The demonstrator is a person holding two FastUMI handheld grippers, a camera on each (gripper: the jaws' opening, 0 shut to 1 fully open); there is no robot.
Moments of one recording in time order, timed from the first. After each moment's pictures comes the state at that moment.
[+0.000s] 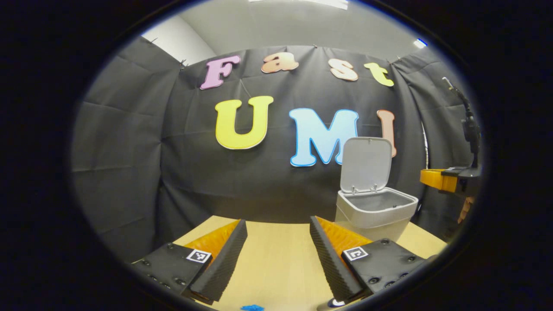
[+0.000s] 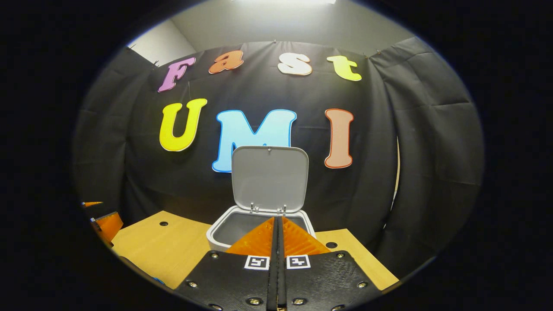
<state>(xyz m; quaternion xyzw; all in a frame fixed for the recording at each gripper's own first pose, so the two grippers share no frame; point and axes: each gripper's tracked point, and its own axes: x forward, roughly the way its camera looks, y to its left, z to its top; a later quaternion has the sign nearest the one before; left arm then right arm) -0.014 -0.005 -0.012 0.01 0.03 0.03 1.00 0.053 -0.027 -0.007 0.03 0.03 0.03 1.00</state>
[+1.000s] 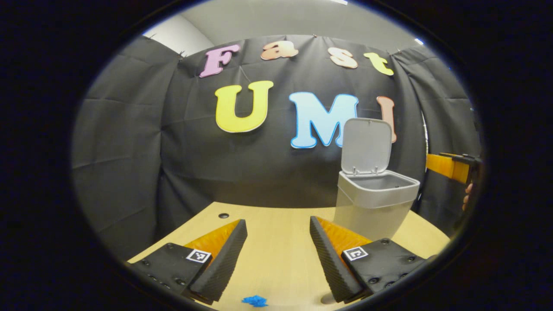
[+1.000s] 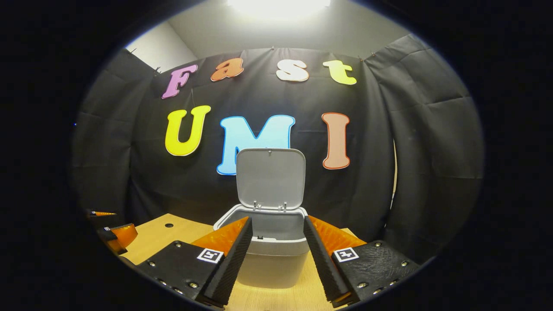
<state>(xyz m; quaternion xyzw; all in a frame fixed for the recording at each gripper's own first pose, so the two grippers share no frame) -0.023 0.012 -0.054 0.01 0.08 0.04 1.00 0.022 -0.024 -0.010 0.04 0.00 0.04 1.00</state>
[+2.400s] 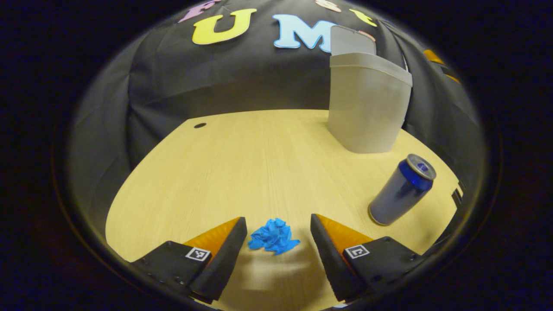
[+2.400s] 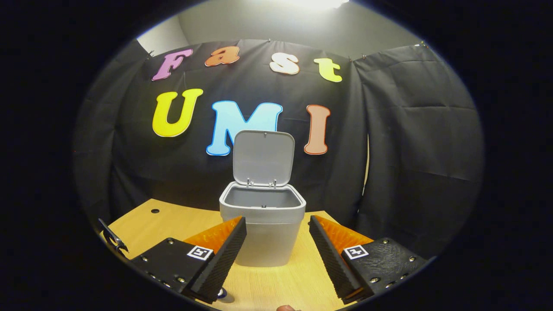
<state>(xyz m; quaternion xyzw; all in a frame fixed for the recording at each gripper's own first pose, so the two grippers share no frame) -0.100 0.064 -0.317 0.03 0.33 -0.06 0.94 -0.054 0.009 -0.032 0.02 0.06 -0.07 1.00</state>
